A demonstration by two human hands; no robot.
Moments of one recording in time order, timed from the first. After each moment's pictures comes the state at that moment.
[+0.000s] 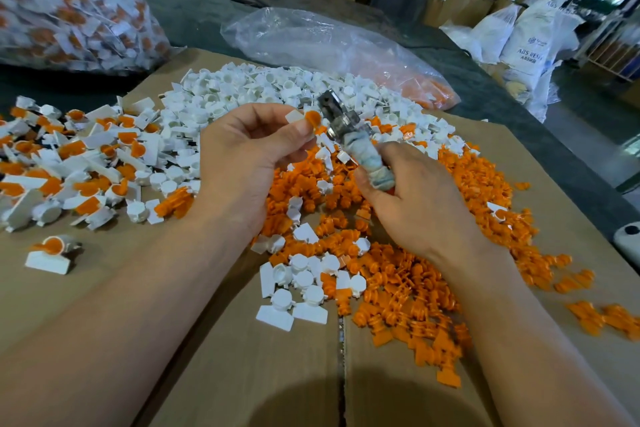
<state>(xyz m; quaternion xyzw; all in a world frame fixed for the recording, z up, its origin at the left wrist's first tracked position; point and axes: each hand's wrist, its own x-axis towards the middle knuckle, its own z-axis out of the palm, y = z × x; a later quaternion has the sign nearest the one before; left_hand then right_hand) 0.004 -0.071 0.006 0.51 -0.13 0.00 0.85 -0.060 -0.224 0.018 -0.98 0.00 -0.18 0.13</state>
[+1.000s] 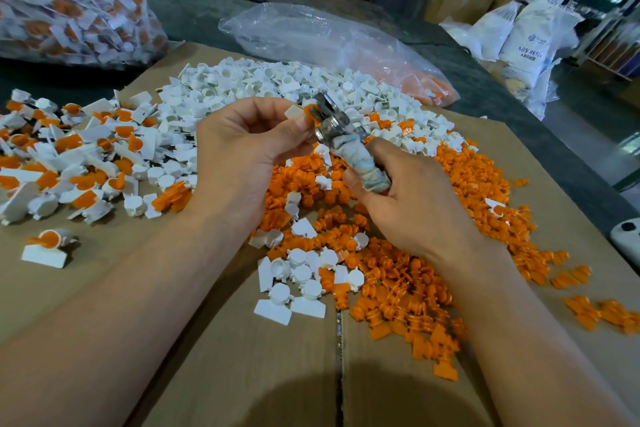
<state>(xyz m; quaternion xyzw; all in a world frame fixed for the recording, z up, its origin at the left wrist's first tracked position) 0.001 -0.071 0.005 0.51 -0.16 0.01 0.85 -0.064 -0.221 0.018 -0.97 -0.04 -0.17 0.17</state>
